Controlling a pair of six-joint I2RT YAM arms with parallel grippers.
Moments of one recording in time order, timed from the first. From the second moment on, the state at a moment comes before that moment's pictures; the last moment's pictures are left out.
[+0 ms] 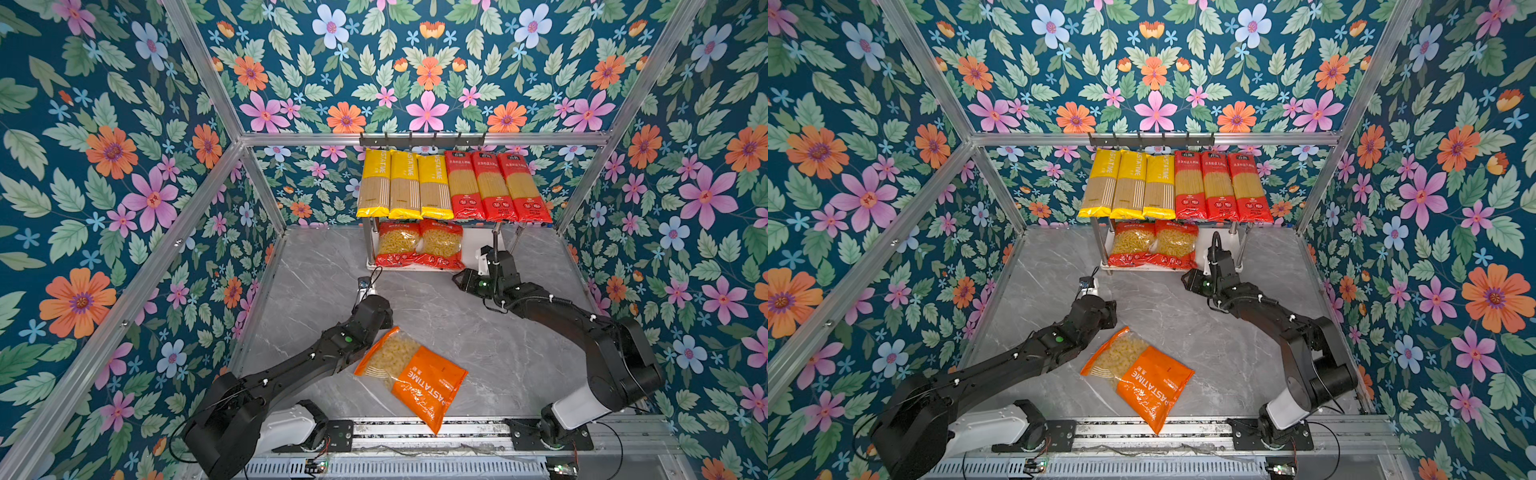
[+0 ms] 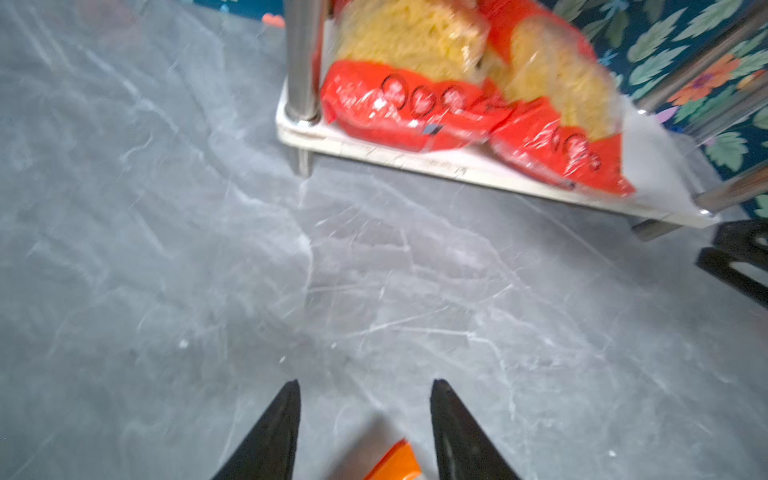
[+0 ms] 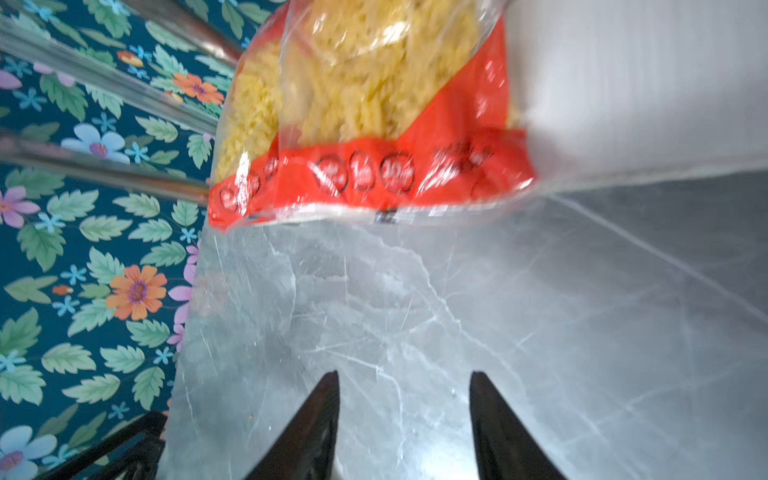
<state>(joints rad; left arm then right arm) -0.78 1.16 0.59 -0.11 -0.45 -0.65 0.43 1.53 0.91 -0.06 -0.24 0.65</state>
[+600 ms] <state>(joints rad) -1.39 1.20 0.54 -0.41 -0.62 -1.24 0.72 1.50 0.77 -0.22 -0.36 0.64</state>
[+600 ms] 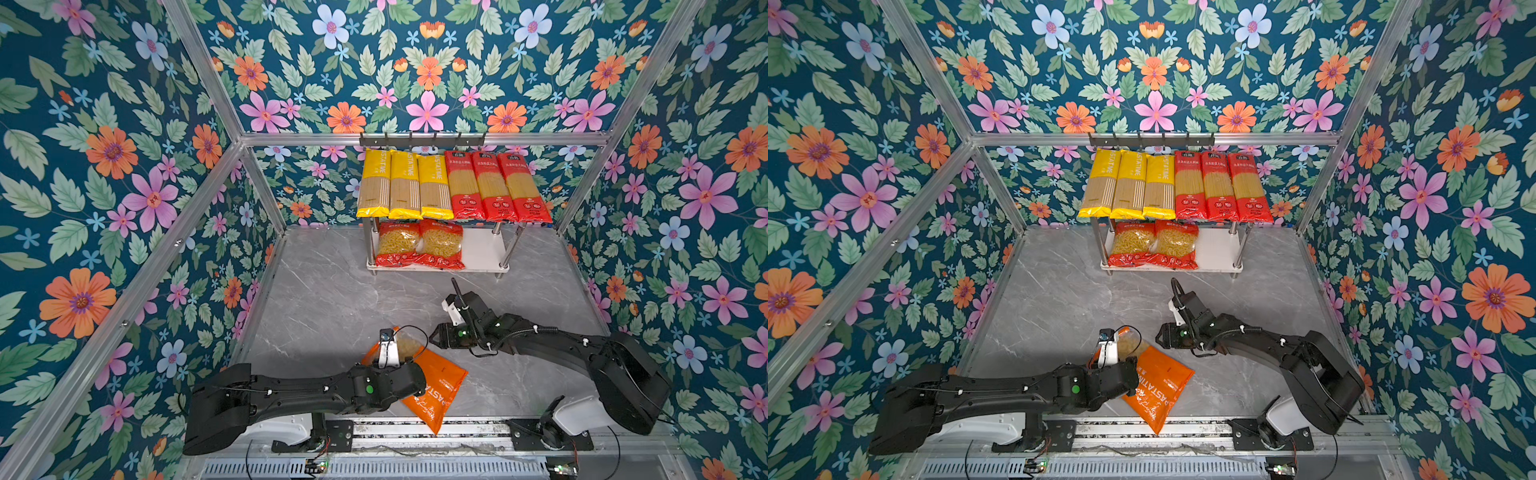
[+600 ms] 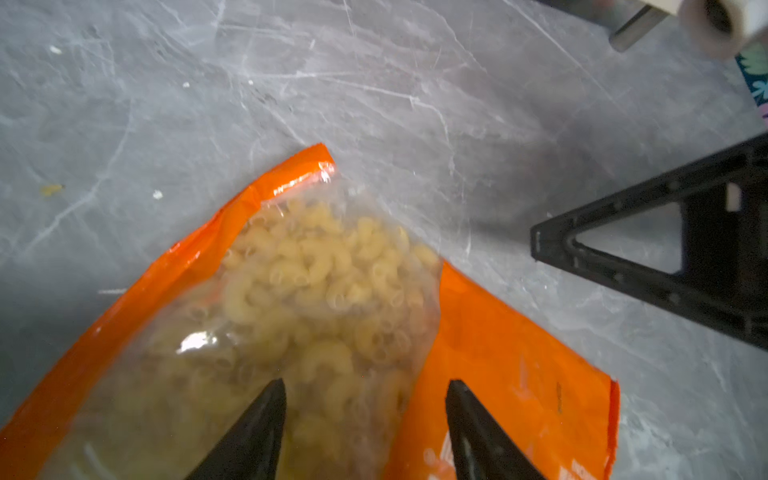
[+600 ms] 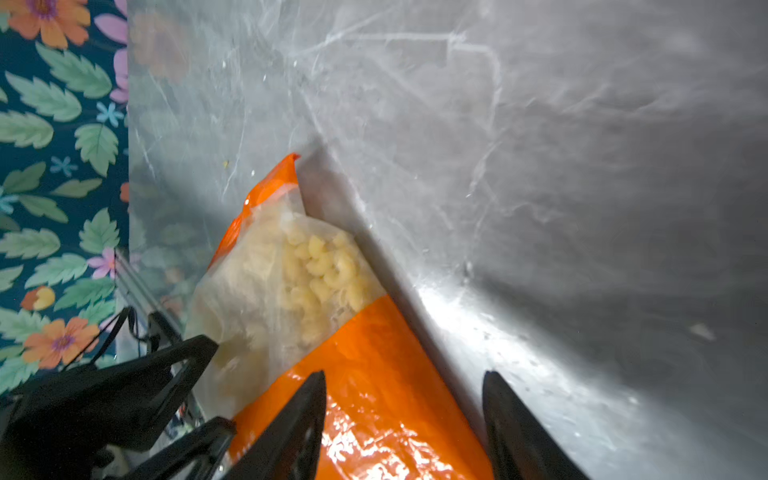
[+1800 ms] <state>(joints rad) -1.29 1.17 0.68 -0.39 -0.77 -1.06 0.38 1.44 0.61 0.00 -0.60 0.73</state>
